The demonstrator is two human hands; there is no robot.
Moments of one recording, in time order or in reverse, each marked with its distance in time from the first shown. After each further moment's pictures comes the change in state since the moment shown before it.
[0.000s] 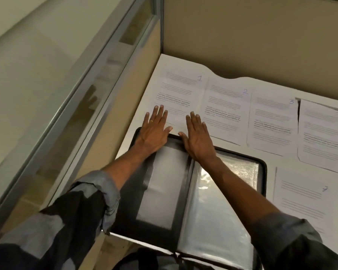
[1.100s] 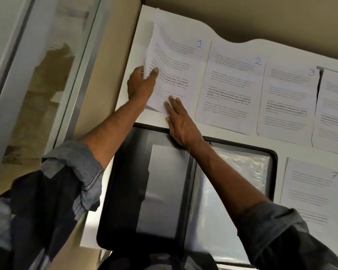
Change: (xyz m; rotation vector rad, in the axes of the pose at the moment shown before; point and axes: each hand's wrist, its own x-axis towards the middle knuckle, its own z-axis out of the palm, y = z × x) left_hand 0.152 -0.047 0.008 -0.972 0.136 -0.624; right_hand 0.081 -0.001 0.064 0.251 -0.133 -0.019
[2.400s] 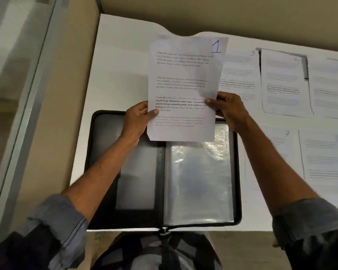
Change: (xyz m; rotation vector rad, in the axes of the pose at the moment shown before) left_hand -0.196 -0.028 0.034 -0.385 -0.419 0.025; right_hand -0.163 0.104 -0.157 1.015 0.275 0.440
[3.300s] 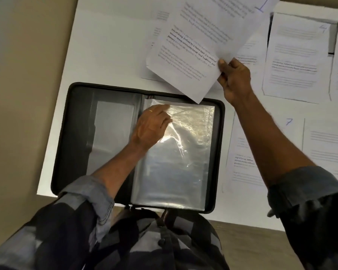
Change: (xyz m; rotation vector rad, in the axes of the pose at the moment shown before) left_hand -0.029 -0.106 0.102 1.218 -0.024 0.748; right_hand 0.060 0.042 -0.082 0.527 0.109 0.018
